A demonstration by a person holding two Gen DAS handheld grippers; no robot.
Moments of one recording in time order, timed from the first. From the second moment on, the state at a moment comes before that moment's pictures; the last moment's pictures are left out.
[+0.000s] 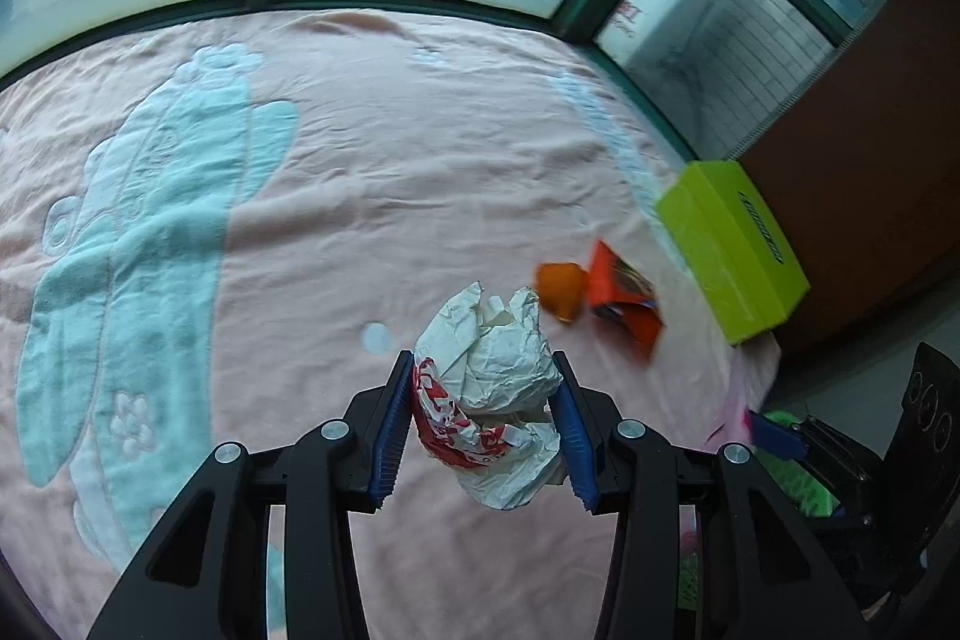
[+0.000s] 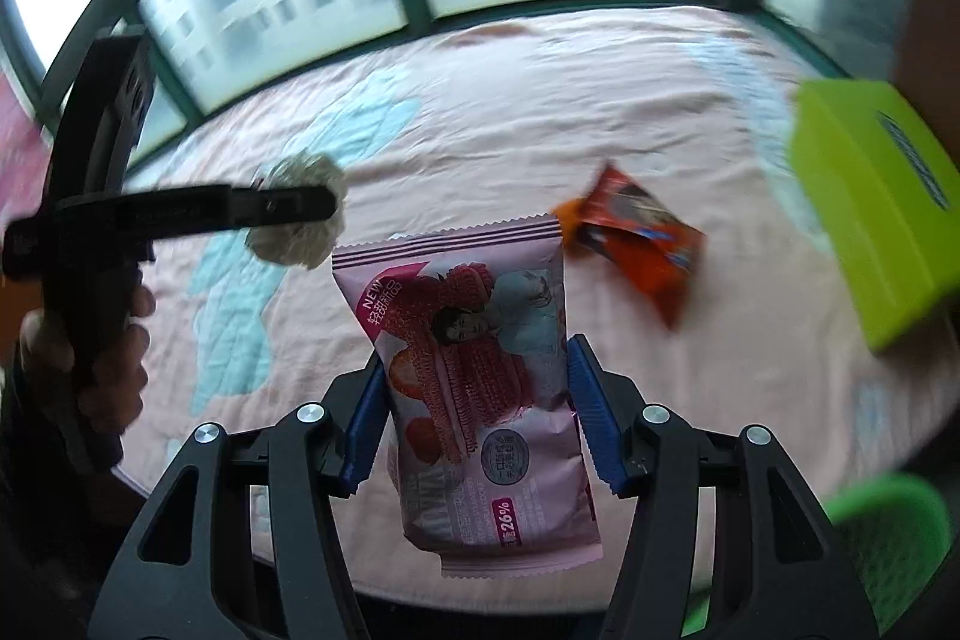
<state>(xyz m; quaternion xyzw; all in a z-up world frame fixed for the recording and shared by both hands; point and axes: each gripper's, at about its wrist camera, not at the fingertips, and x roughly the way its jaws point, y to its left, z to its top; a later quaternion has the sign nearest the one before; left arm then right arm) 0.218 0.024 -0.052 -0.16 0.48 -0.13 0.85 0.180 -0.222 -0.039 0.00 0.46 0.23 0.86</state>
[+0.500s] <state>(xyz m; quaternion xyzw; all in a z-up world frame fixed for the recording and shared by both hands) 0.176 -0.082 -0.022 -0.12 0.46 -0.23 0.85 0.080 -0.358 -0.002 0.11 0.39 0.04 0.91</state>
